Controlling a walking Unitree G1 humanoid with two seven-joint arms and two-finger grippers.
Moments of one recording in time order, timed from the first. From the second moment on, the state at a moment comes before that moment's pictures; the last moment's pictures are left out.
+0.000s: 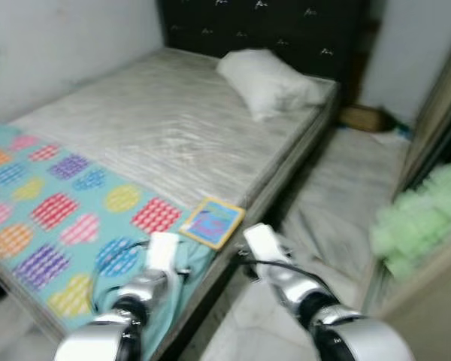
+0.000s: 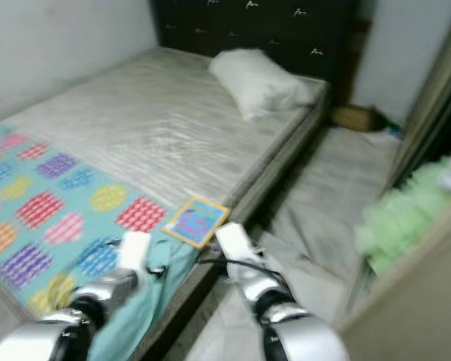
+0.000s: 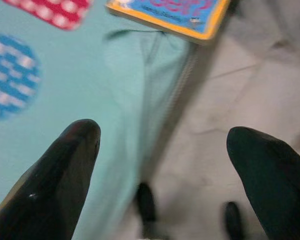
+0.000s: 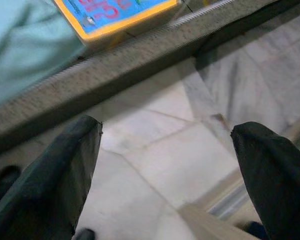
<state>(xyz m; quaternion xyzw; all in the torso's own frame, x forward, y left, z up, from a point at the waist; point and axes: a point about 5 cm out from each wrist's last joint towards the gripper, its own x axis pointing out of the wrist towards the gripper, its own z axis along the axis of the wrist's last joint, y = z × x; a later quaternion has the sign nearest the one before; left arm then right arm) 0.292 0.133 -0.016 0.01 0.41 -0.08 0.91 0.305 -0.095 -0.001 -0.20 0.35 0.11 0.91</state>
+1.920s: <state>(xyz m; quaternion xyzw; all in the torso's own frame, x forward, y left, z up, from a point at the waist) 0.296 0.145 -0.012 -0.01 0.39 -0.06 0.92 0.305 -0.077 0.003 -0.18 0.34 0.13 0.91</state>
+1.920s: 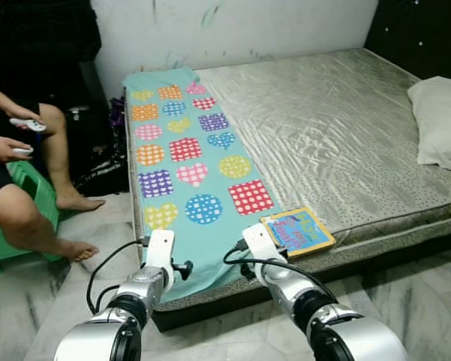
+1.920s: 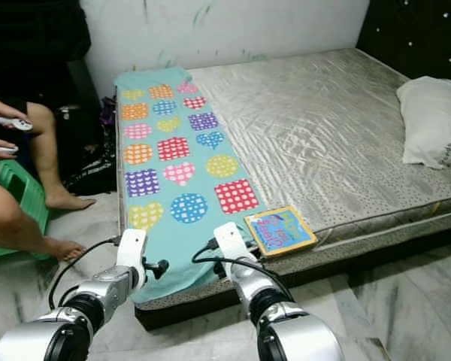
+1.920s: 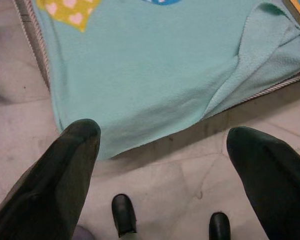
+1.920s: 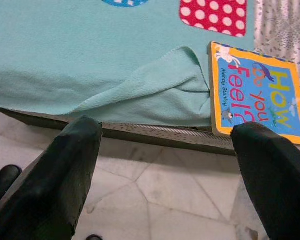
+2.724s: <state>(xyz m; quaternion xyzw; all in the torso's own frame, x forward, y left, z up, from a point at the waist) 0.297 0.159 -0.011 0.00 0.39 -0.05 0.92 0.311 -0.070 0.010 -0.17 0.33 0.14 0.92</state>
